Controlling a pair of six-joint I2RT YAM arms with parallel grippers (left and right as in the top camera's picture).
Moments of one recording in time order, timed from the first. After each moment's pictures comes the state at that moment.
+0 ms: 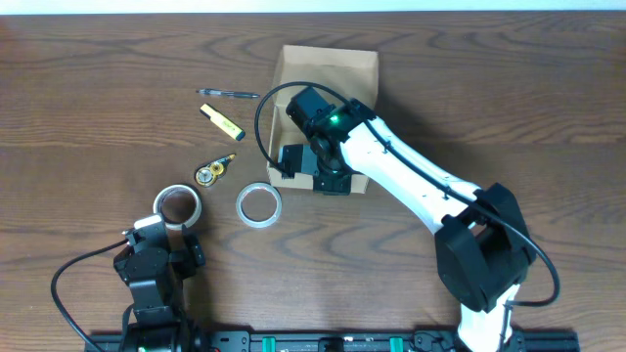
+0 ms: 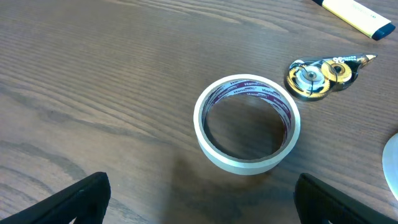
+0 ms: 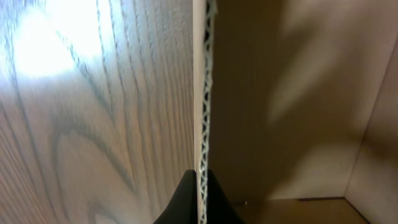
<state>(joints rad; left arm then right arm) 0.09 0.21 0.16 -0.57 -0.24 -0.08 0.69 2.00 1.62 -1.11 -0.02 -0.78</state>
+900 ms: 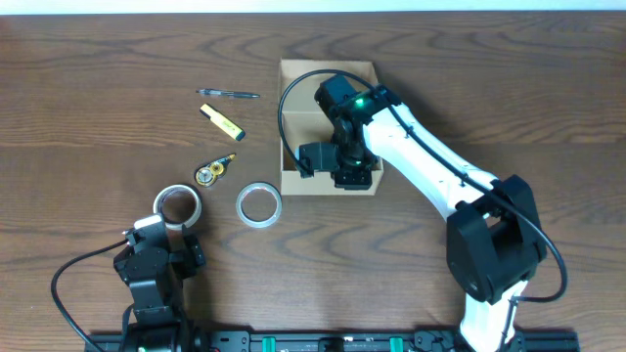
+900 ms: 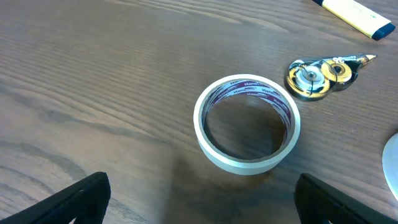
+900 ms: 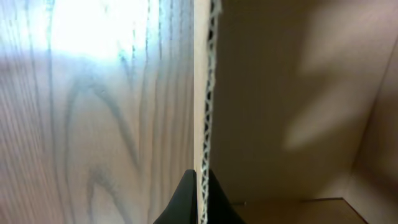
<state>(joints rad) 0.09 0.21 0.16 -0.57 -0.24 -0.08 0.57 2.00 1.61 -1.18 -0.17 -1.00</state>
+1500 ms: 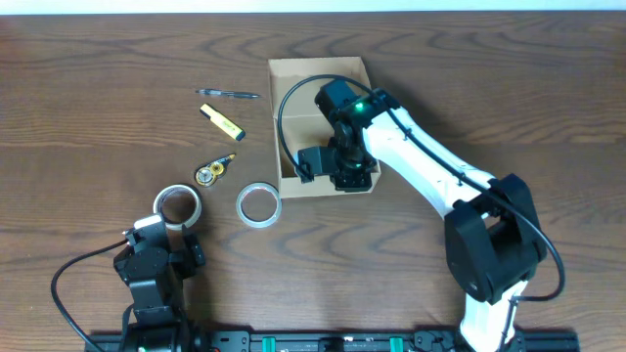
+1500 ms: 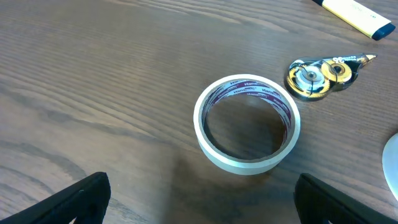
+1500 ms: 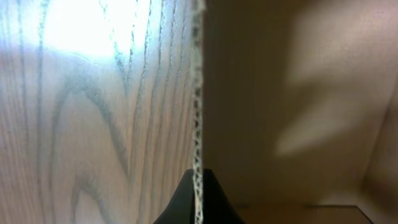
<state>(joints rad) 0.09 0.21 0.16 -0.57 -0.24 -0.08 0.57 2.00 1.56 -1.11 -0.19 -1.06</state>
